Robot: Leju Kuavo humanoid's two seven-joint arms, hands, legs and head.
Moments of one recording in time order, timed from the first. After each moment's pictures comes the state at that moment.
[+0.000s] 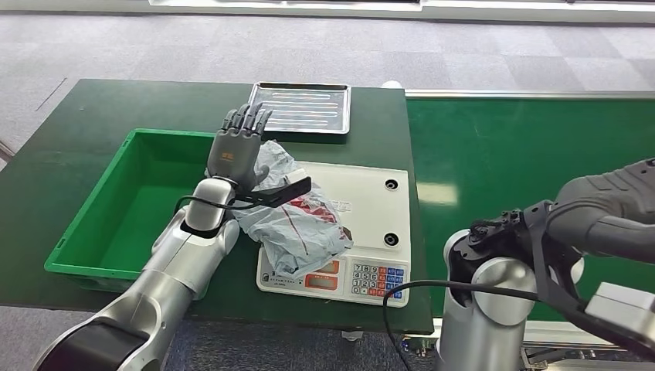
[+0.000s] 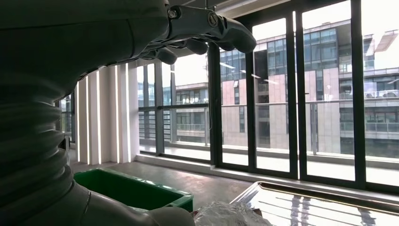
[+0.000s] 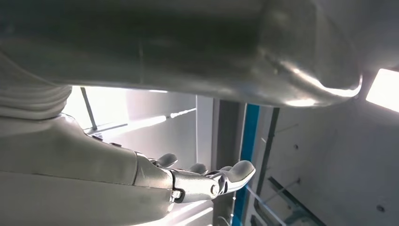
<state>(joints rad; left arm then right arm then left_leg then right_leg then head) -0.78 -0.15 -0.33 -0.61 -1.49 0.41 -0.01 -0.35 0.33 0.15 -1.96 0.55 -0.70 -0.70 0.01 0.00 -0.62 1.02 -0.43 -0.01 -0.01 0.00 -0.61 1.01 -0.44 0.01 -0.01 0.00</state>
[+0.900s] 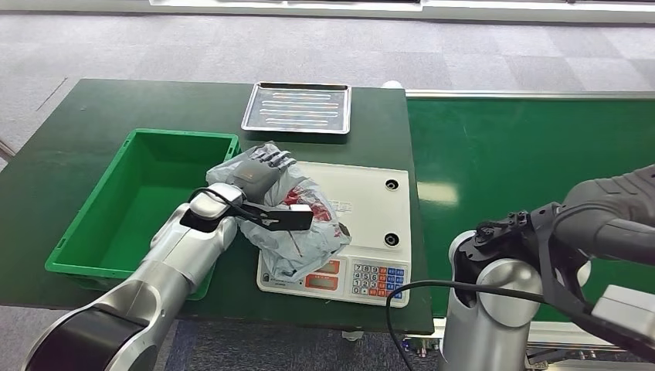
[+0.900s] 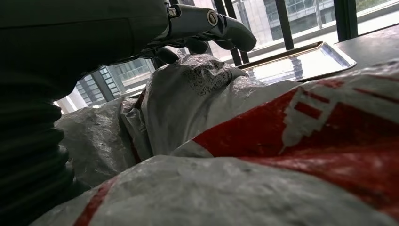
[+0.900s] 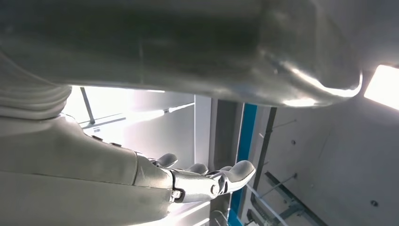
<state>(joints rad) -0.85 -0.15 -0.33 -0.45 -1.43 -0.03 -0.31 -0.35 0.33 0.13 -1.97 0.56 -0.70 -0.70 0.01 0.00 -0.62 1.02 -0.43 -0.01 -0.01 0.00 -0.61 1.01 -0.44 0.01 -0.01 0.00</state>
